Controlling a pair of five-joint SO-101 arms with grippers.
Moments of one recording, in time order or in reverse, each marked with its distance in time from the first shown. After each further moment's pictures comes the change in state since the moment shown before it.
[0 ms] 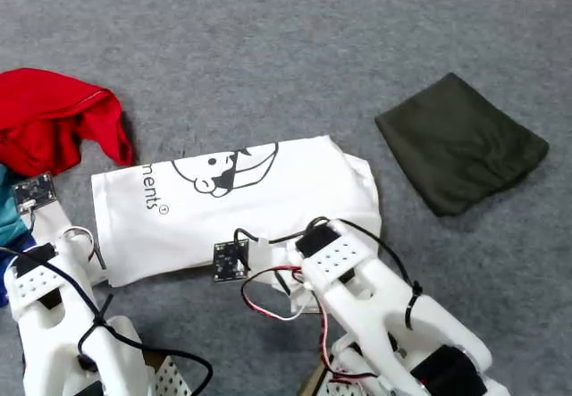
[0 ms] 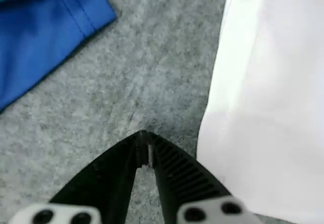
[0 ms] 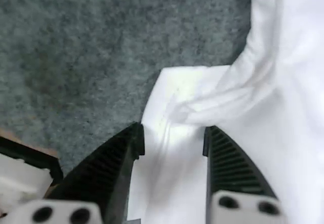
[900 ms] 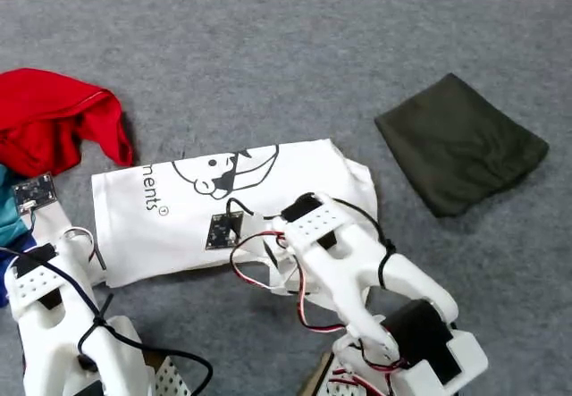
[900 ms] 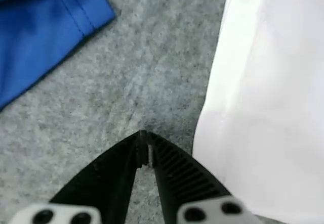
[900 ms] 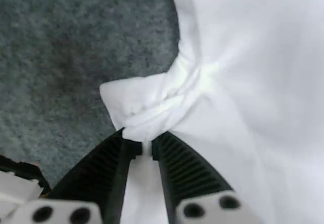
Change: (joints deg) left arm -0.1 0.0 0.2 0.0 0.0; right arm 2.3 17.4 -12.3 0.4 -3.7
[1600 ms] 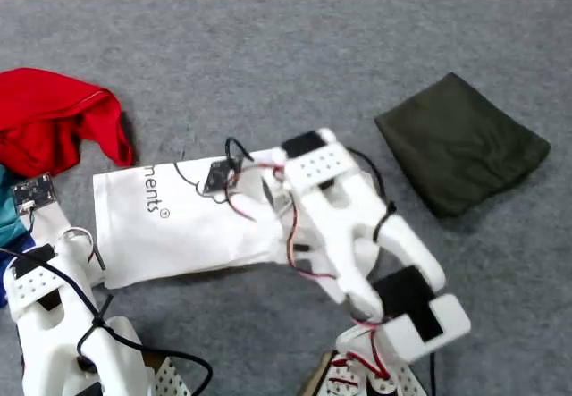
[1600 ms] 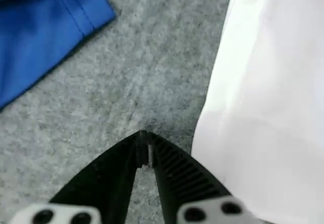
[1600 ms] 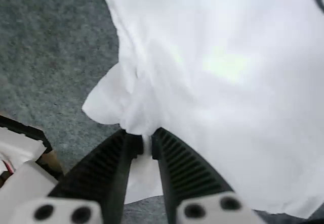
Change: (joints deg) left arm 0.0 0.0 0.0 0.0 0.0; right arm 6.9 10.2 -31.8 22.1 5.0
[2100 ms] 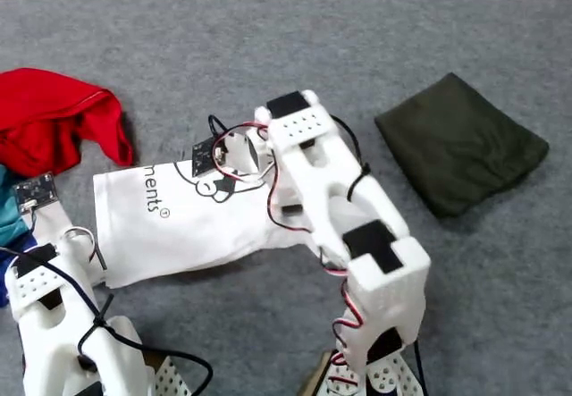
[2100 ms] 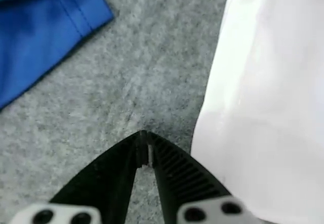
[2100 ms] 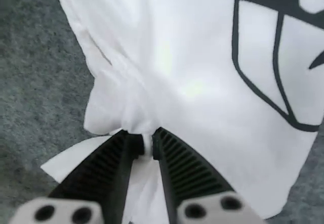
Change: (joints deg) left arm 0.4 0.0 0.0 0.0 -0.1; right arm 0.8 19.4 -25.4 4.5 16.7
